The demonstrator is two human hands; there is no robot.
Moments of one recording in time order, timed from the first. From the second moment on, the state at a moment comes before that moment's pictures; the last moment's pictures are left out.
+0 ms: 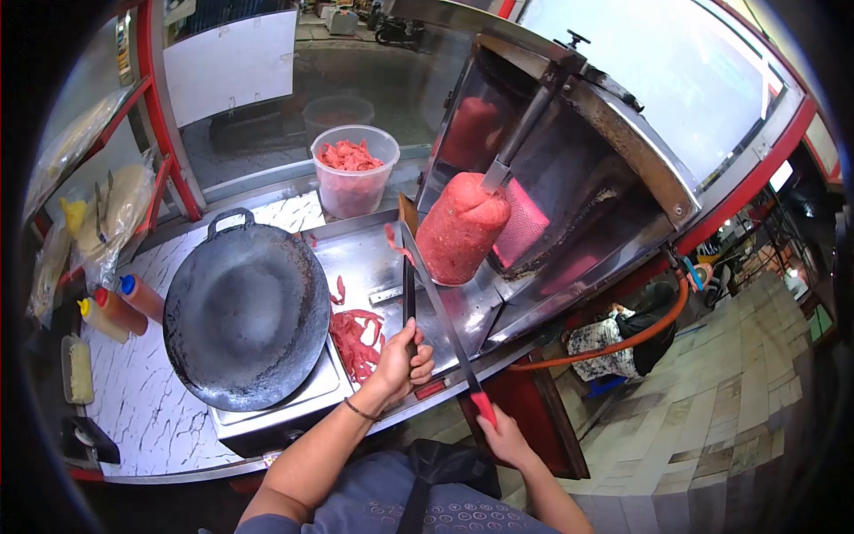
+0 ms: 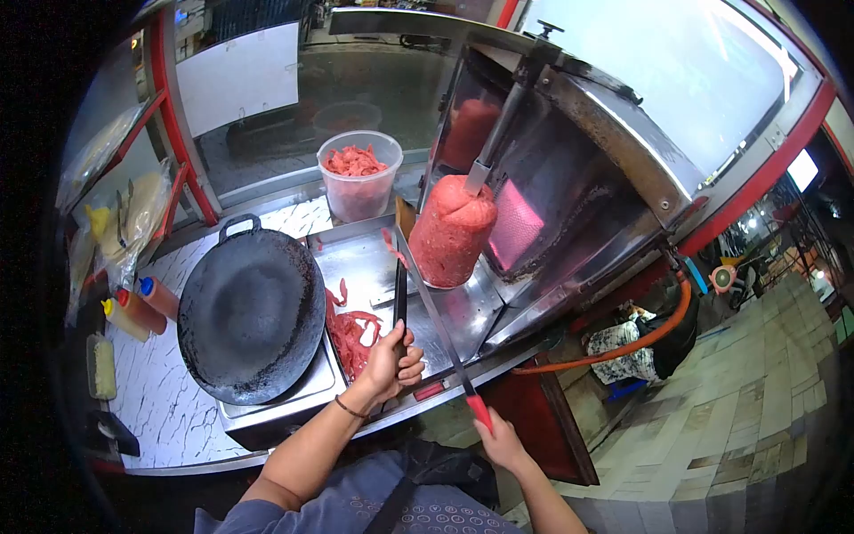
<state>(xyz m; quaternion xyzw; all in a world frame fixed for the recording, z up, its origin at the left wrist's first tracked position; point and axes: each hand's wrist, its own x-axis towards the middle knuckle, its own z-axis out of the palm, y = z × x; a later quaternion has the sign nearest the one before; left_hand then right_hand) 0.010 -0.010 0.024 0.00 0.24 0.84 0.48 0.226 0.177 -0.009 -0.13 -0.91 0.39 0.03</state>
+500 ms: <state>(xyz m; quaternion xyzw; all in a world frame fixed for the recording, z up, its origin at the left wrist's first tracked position) 0.048 -0.008 -0.043 0.18 0.70 0.67 0.17 0.096 0.130 0.060 -0.11 -0.89 0.37 0.23</state>
